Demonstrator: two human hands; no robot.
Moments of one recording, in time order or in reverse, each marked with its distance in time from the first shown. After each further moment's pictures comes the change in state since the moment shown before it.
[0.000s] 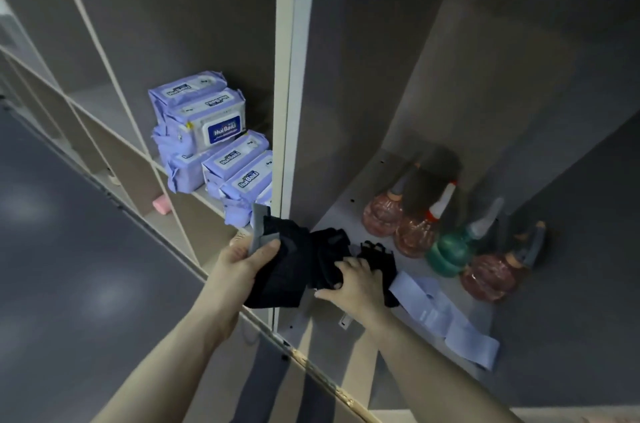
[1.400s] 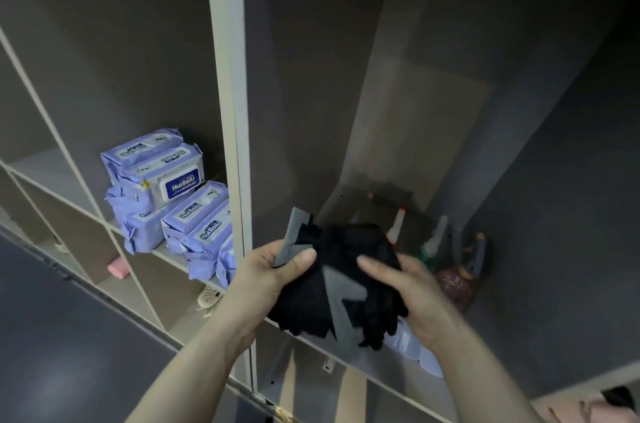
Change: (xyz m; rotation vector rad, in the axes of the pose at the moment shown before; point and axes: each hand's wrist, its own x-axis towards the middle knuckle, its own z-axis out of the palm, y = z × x) left_hand -0.012 0.051 0.064 0.055 -0.345 0.134; right_hand -0.122 0.008 -0.186 1.613 0.052 0.021
